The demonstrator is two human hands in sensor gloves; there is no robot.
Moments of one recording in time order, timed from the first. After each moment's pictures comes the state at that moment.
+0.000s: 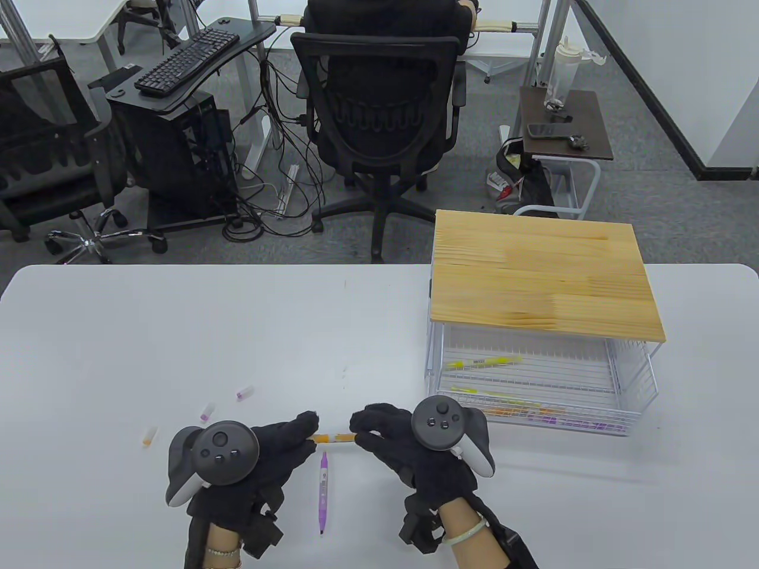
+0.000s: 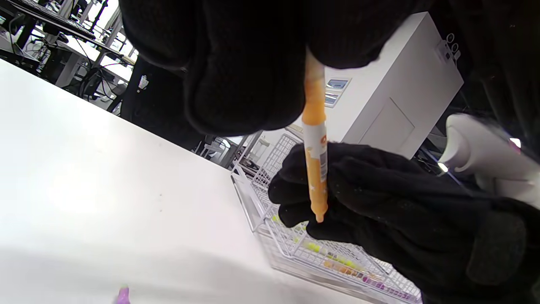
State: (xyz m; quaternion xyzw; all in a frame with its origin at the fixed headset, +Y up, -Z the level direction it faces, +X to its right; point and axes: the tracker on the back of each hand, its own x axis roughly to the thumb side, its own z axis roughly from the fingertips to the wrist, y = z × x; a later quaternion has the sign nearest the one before) left_hand -0.205 -0.652 -0.287 0.01 -0.22 0.29 0.93; right_hand 0.044 -0.712 -0.317 0.17 0.14 0.90 0.38
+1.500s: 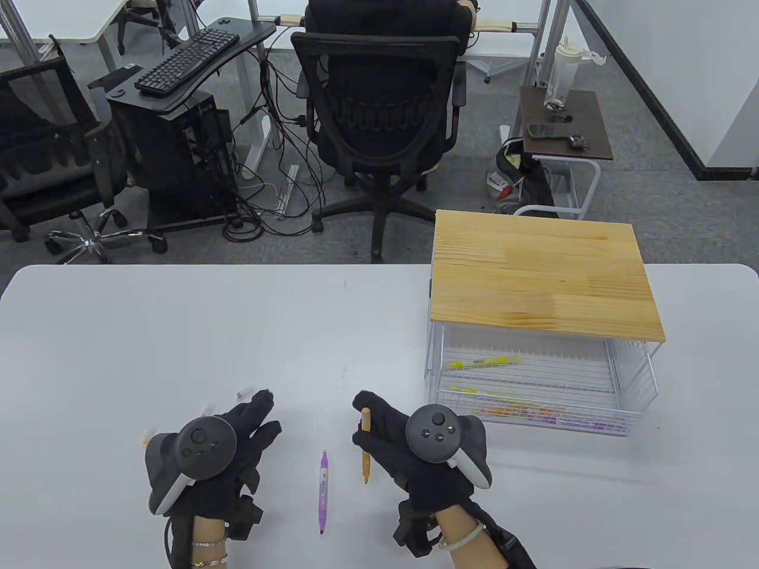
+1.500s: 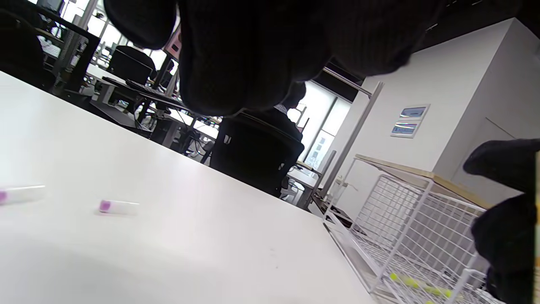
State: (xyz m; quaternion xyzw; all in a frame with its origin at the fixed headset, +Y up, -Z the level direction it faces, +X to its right) left_hand -0.258 -0.659 -0.292 0.07 -0.07 0.23 0.97; right_hand 0.047 -0.699 -0.309 0.16 0.08 0.91 0.38
